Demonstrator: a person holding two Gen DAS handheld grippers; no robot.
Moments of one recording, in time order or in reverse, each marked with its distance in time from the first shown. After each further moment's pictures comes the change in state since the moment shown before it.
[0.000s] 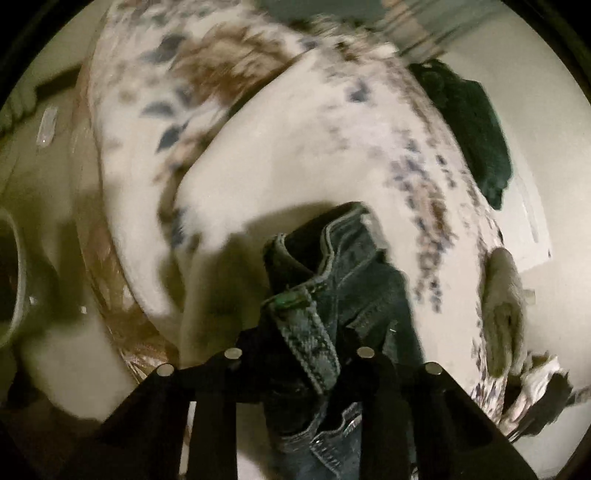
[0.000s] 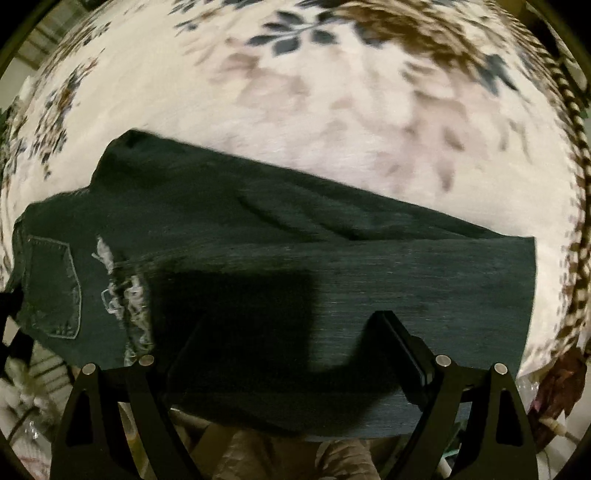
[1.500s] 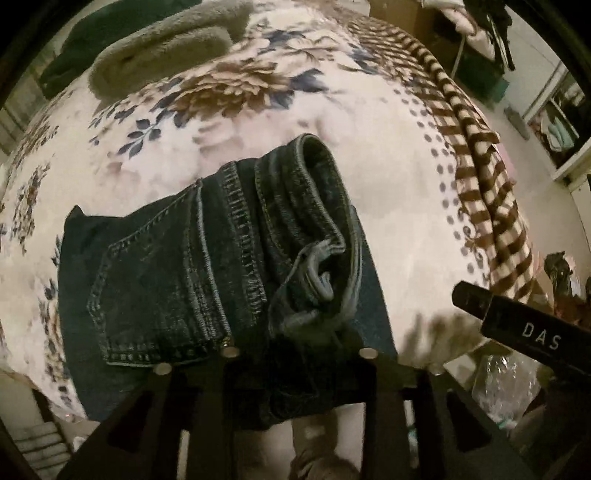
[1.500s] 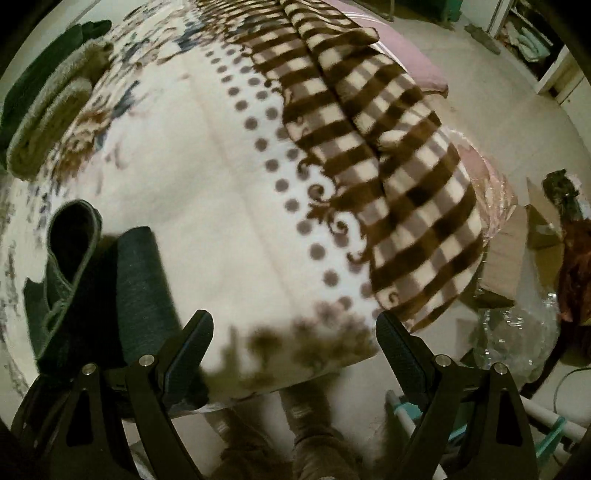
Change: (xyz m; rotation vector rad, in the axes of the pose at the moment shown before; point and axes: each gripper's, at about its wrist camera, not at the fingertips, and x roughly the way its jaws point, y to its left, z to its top) left arm 0.005 -0.301 -0.421 1.272 0.411 0.071; right arm -0.045 -0.362 -0.125 0.469 -0.160 0.072
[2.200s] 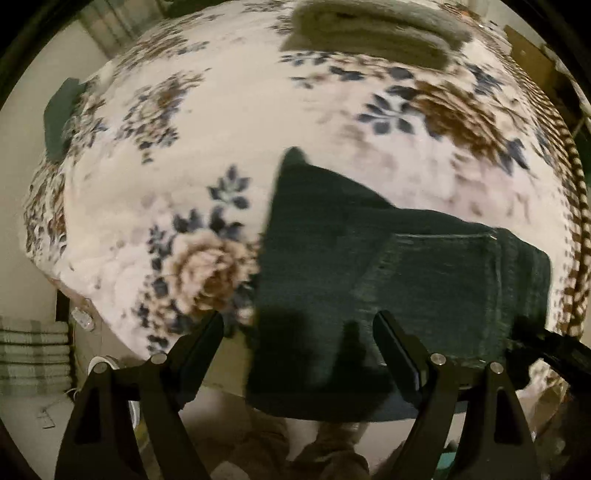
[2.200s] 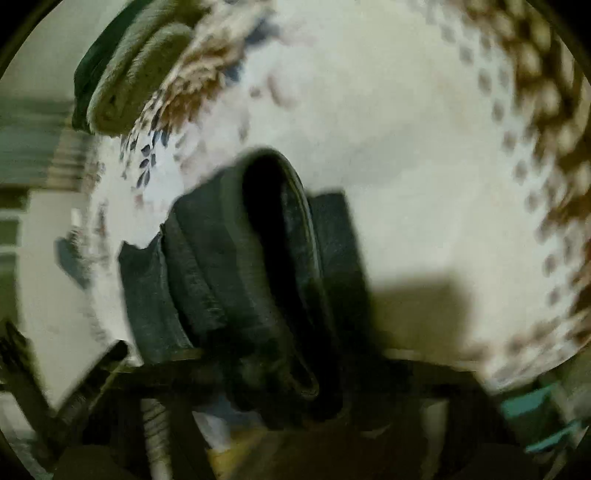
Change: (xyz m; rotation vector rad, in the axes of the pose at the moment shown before) left arm -0.030 0.174 -0.020 -0.392 0.053 0.241; right arm 0.036 0.118 0.016 -0.157 0.133 0.320
